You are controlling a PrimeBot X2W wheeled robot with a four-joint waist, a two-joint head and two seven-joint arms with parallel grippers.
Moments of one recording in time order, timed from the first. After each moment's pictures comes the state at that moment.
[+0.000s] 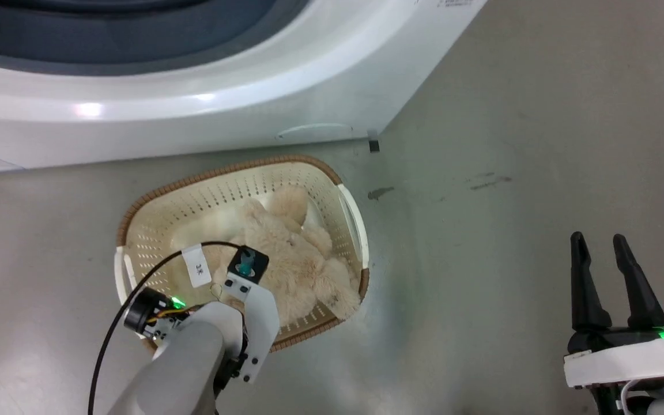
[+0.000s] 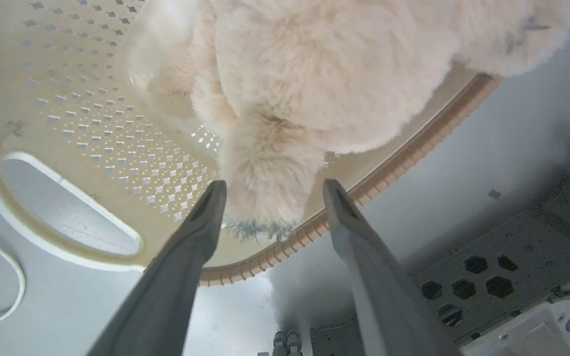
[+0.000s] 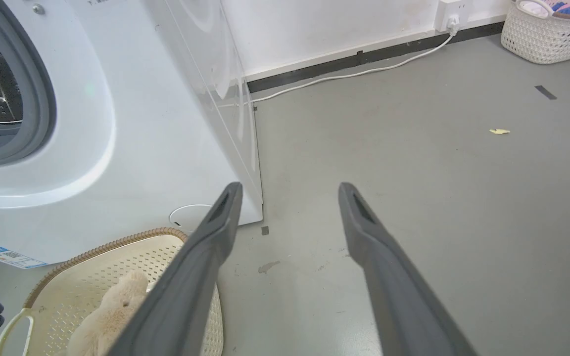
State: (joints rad) left arm -0.50 0.21 -0.50 0.58 -0.14 0.00 0.64; right arm -0.05 -0.05 -0.07 -0.02 0.35 0.13 -0.18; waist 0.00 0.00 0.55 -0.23
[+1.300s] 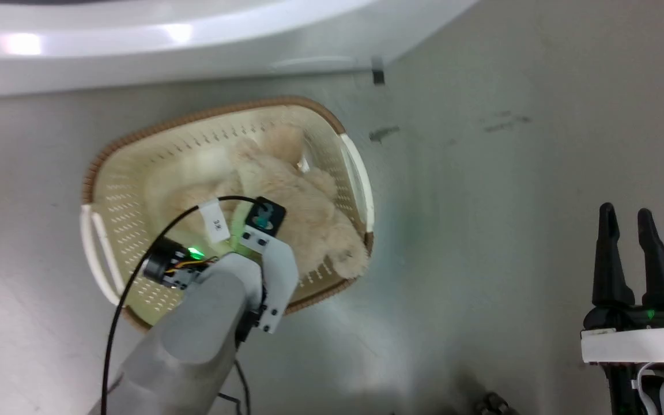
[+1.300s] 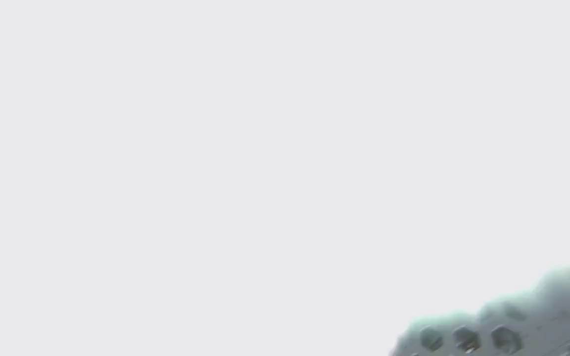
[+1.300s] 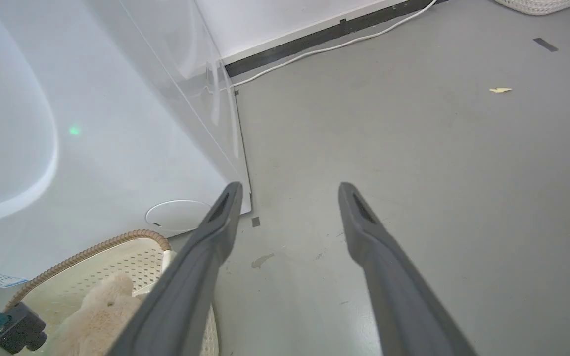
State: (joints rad) left arm -0.74 0.17 -0.67 0.80 -0.27 0.08 0.49; right arm -0.11 -0.05 -0.10 -0.01 0.47 0.13 -0.26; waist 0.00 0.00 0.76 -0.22
